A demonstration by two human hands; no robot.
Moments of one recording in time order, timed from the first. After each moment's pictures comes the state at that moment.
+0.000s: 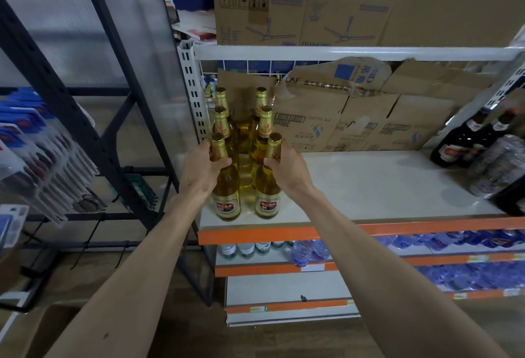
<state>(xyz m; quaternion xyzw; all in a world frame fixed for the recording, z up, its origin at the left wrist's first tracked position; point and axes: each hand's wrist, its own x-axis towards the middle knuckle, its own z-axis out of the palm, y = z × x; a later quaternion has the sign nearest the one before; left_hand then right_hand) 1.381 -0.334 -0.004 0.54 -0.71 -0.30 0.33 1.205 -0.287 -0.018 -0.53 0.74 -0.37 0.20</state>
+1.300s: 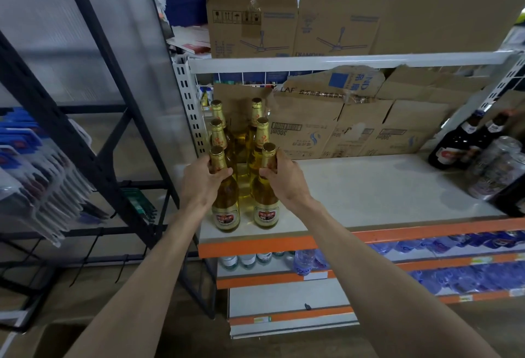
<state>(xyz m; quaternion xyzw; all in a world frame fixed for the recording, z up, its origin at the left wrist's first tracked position) 1.379 -0.343 -0.016 0.53 -0.69 -0.33 0.36 1.208 -0.289 -0.016 -0.52 0.74 -0.37 0.21</state>
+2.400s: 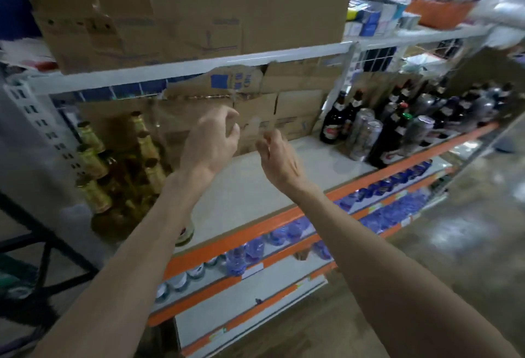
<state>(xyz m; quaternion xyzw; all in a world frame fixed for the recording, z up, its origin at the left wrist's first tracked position) 1.177 -0.268 0.074 0.30 -0.87 -0.18 0.35 1.052 -0.185 0.021 -0.42 0.83 -0.37 0.03</state>
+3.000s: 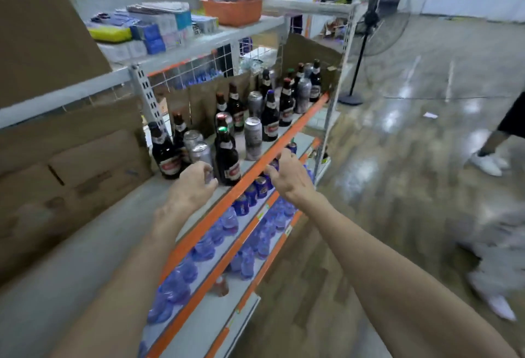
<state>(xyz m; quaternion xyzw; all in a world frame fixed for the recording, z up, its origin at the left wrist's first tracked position) 0.798 -0.092 -0.001 0.18 -0.94 -0.28 0.09 0.717 0.117 -0.003 -0.16 0.94 -0.31 -0.01</state>
